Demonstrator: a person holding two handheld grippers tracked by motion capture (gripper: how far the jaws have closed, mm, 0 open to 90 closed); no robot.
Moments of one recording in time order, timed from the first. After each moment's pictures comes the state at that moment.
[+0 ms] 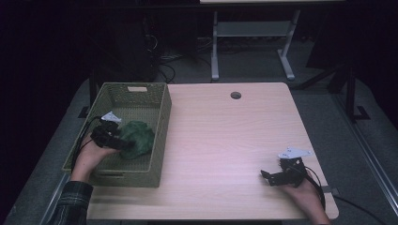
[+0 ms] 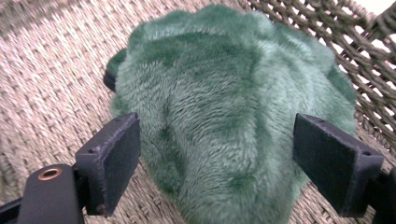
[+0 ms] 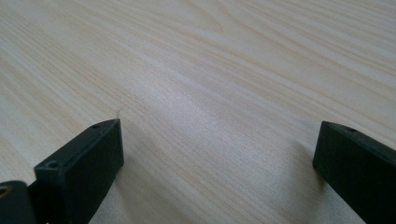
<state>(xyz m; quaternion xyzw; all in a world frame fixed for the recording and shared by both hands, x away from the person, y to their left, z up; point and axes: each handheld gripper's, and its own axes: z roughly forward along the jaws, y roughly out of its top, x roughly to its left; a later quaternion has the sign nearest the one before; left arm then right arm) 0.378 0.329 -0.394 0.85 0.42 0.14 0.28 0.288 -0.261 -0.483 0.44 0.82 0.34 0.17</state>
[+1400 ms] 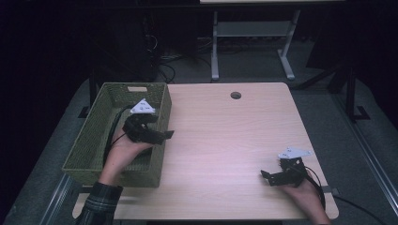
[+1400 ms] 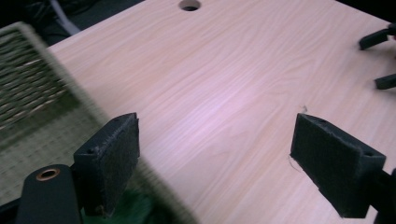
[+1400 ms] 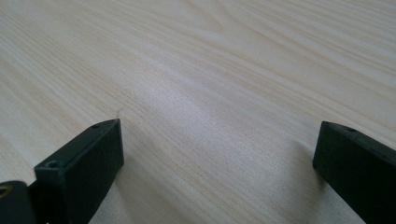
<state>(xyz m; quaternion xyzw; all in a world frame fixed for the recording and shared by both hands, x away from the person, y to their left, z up) 0.349 0.199 -0.328 0.85 0.33 0.15 0.39 0.288 -0.261 -0.483 0.44 0.82 0.34 0.16</state>
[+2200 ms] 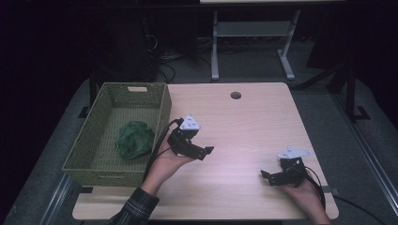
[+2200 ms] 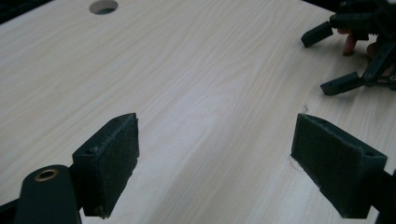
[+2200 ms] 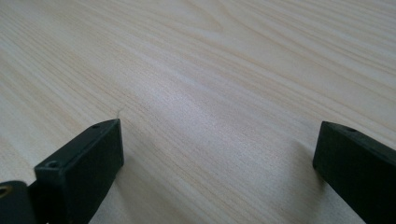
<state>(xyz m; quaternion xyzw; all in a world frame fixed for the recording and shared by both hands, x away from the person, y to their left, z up) 0.336 0.096 -0.377 0.87 0.28 0.11 0.40 0.288 -0.261 -0.483 0.44 0.82 0.34 0.17</state>
